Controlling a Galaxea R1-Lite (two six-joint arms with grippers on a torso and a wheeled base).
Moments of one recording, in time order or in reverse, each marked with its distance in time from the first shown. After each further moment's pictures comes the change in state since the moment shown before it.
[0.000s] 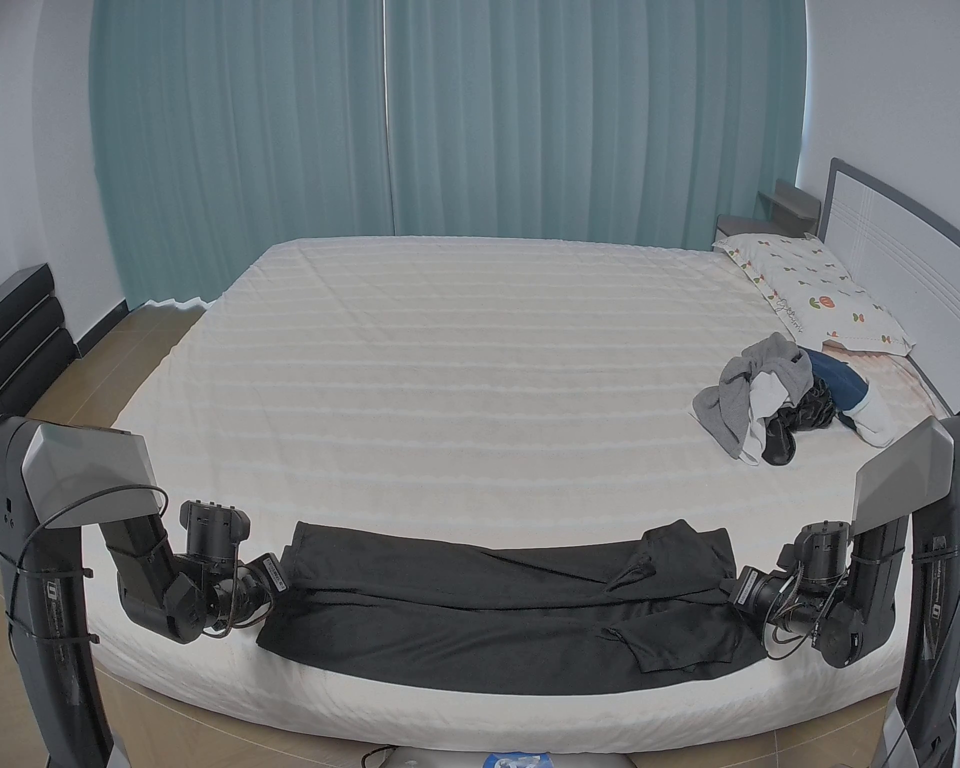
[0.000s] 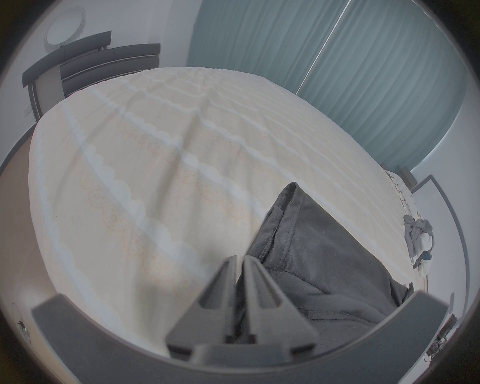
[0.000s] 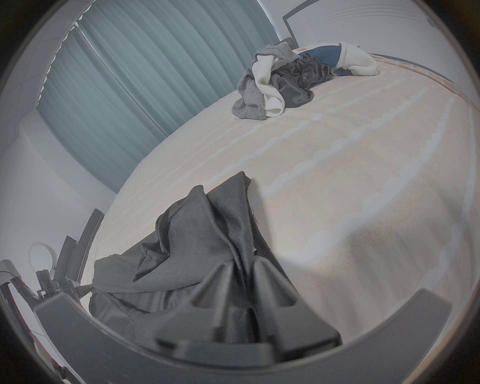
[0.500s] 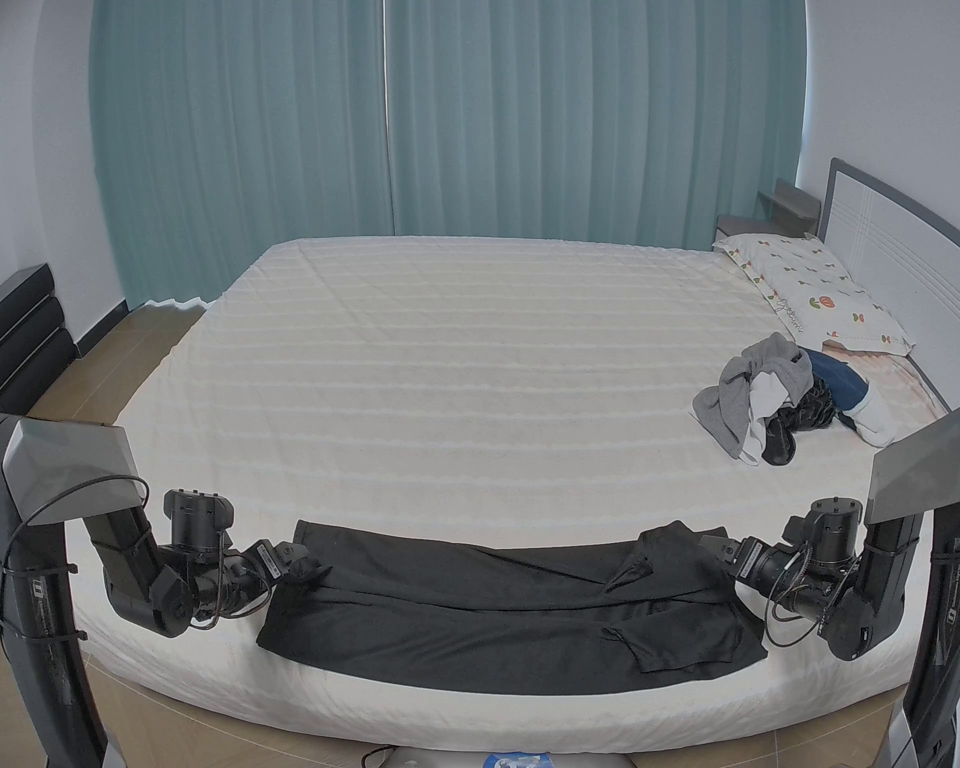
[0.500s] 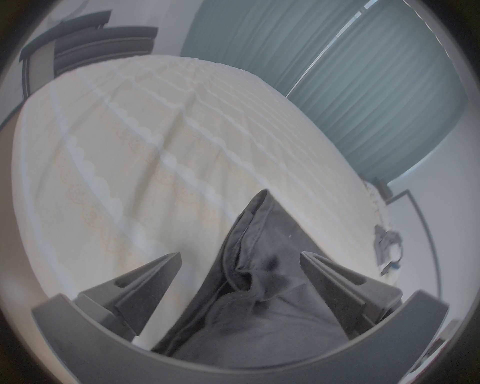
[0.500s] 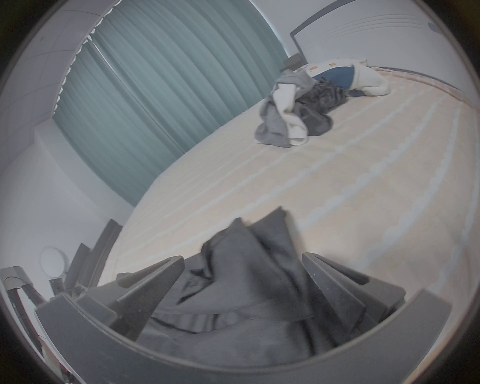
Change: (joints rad) left arm 0.028 -0.047 0.014 -0.024 -0.160 -0.046; right arm 0.040 -0.113 -0.003 -0.018 -0.012 0.040
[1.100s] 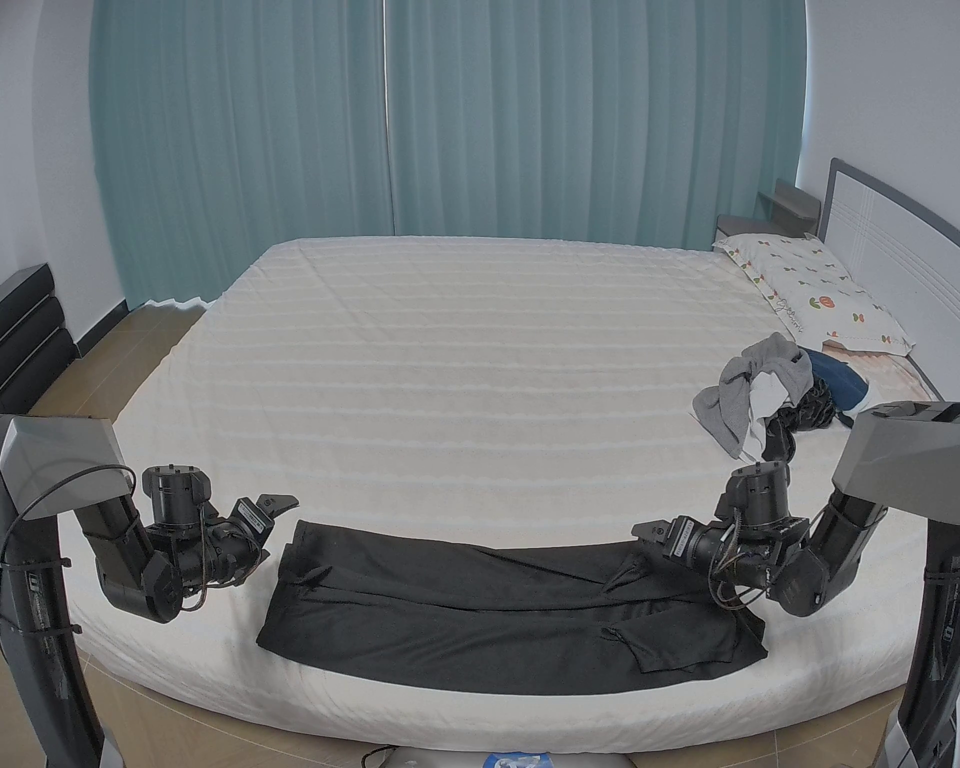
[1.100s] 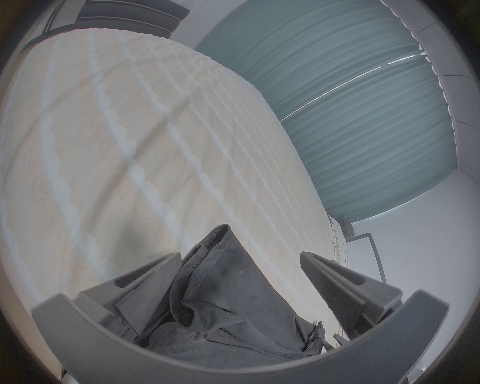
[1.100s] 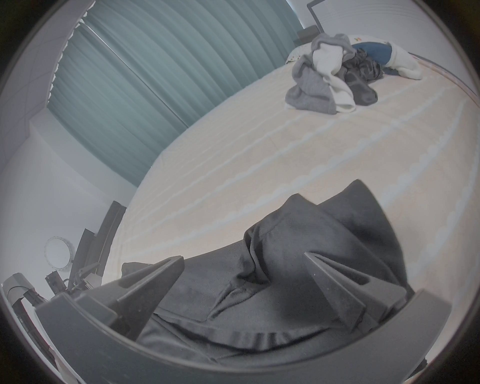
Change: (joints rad) left arm 0.065 0.002 -0.054 -0.143 -0.174 -0.267; right arm 0.187 -0.045 -0.367 0.522 -0.031 0.081
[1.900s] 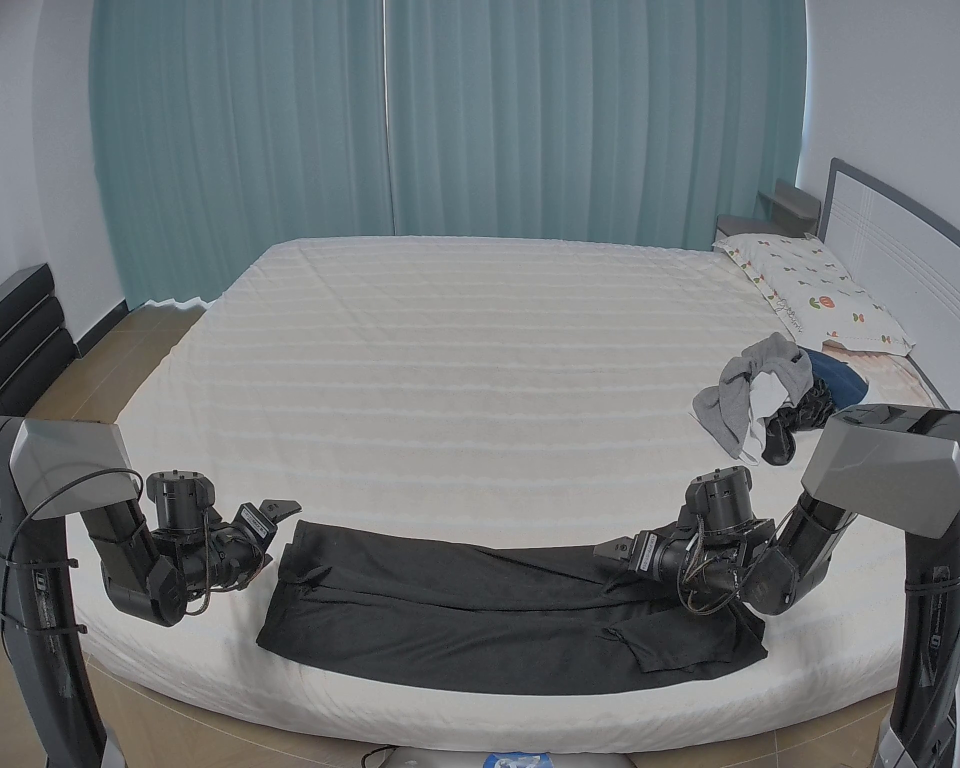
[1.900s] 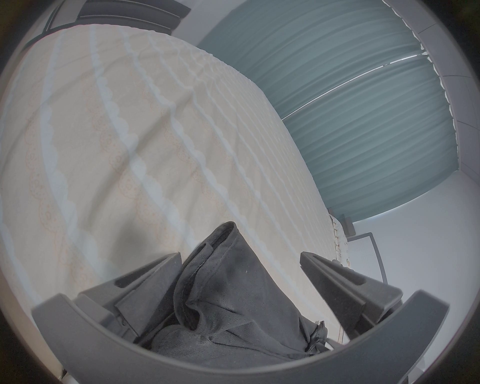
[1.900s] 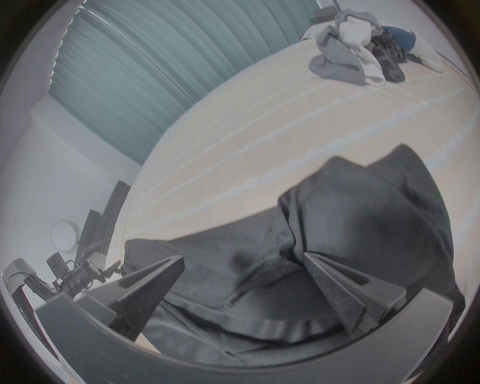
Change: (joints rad) left arm 0.003 0.034 -0.002 -0.024 -0.003 -0.001; right arm 0.071 0.063 -0.124 0.138 0.060 -0.005
